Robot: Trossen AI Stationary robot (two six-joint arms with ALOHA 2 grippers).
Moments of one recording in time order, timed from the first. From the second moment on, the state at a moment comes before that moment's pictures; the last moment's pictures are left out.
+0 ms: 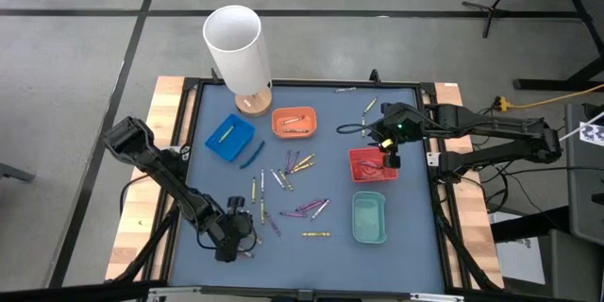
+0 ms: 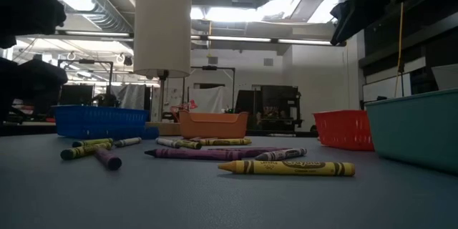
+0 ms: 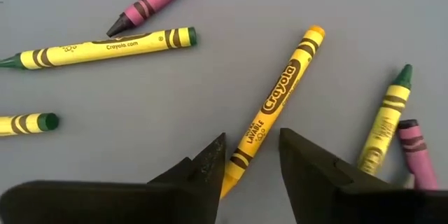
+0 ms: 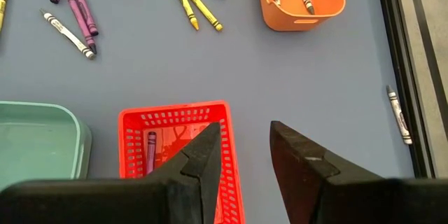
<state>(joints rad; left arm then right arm) -0.73 1.64 0.74 -0.27 -0.26 -0.67 -0.13 1.06 1.01 -0.87 0.05 -0.21</state>
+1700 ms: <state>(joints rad) -0.23 1.70 0.78 0.69 -0.33 -0.11 -0.13 1.06 1.01 -0.86 0.05 -0.21</state>
